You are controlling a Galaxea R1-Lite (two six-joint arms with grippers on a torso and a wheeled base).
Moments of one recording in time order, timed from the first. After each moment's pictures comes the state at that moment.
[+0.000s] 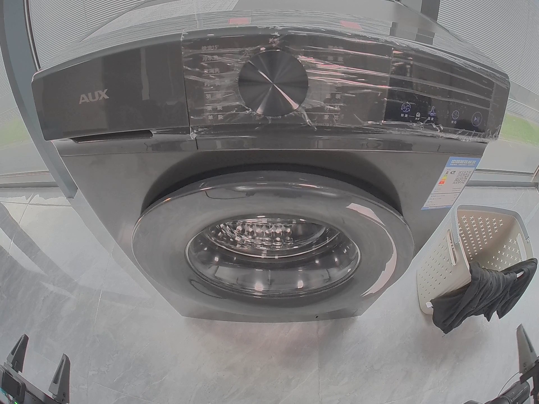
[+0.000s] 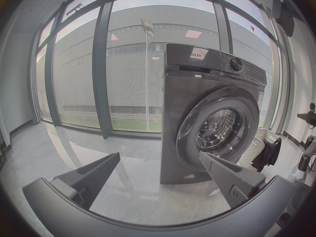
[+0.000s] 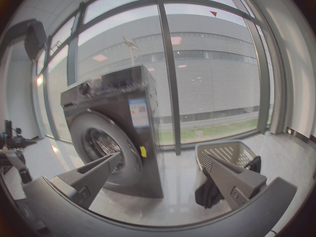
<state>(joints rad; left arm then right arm) 0.00 0.02 -0.02 0.00 0.02 -0.03 0.00 0.02 -0.09 -0.04 0.05 0.08</state>
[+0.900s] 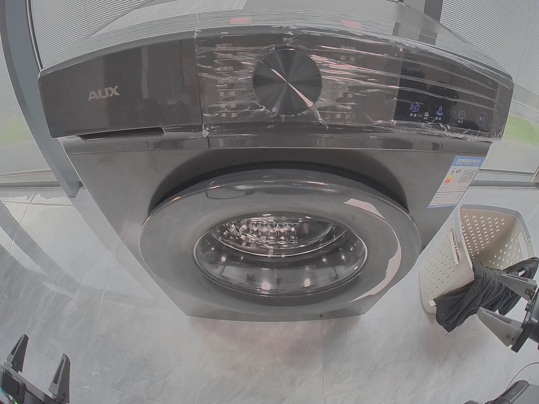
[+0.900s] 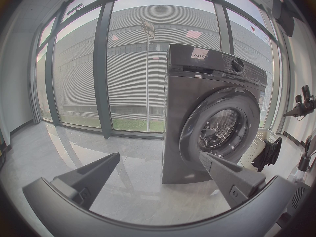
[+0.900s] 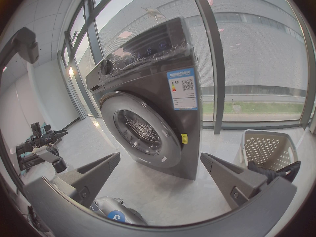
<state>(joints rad) 0.00 0.02 -0.02 0.00 0.02 -0.03 0.05 0.68 -0.22 -0.26 0.44 0.01</state>
